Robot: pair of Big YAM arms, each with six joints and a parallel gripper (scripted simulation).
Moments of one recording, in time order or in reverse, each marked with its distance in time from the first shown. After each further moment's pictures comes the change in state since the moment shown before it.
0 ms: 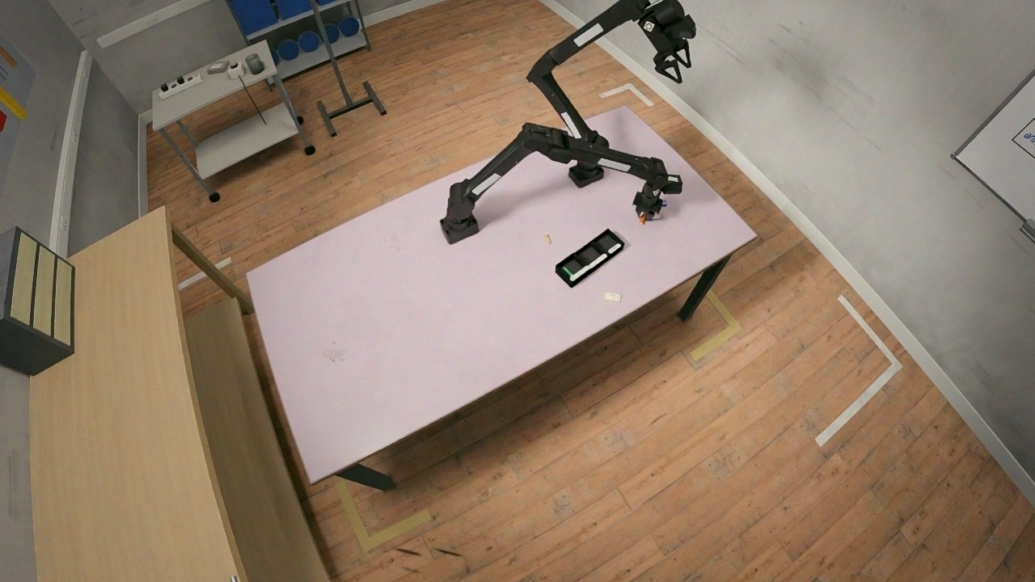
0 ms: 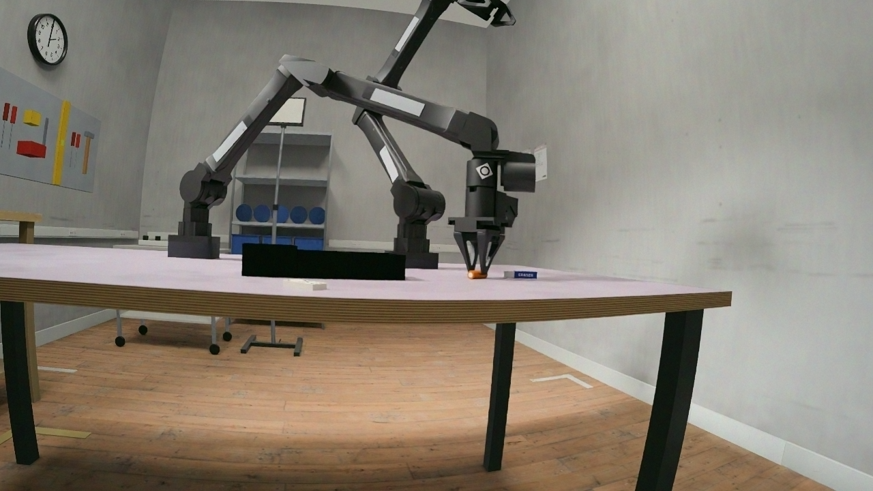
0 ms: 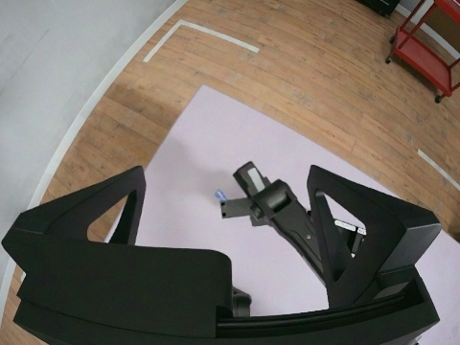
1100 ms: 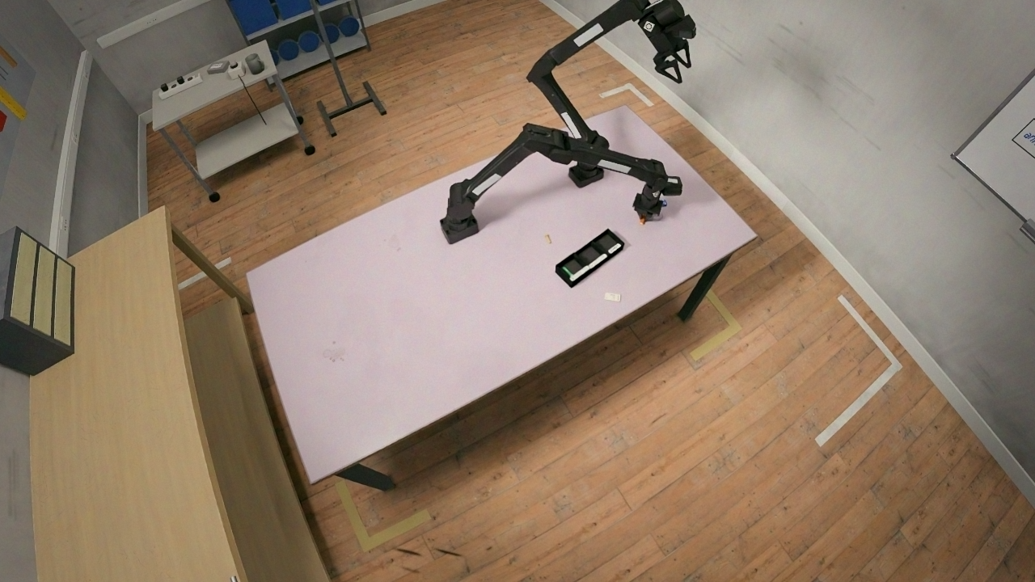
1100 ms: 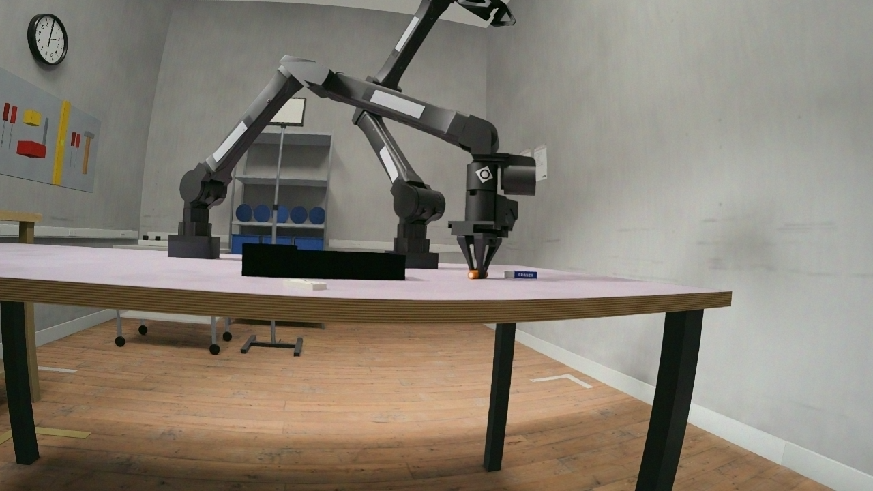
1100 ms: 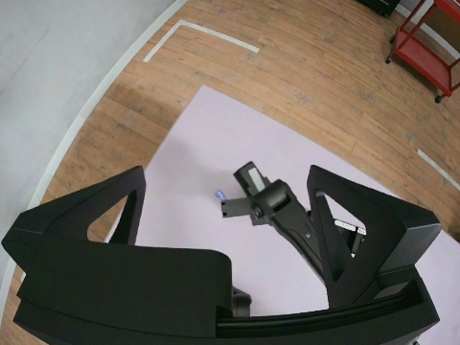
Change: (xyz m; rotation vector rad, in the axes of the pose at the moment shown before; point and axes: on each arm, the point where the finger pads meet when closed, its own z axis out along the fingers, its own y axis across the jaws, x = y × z) left arm 0.000 0.000 0.000 0.000 0.000 0.000; right arm 0.001 -0.002 0.007 0.004 -0.002 -0.001
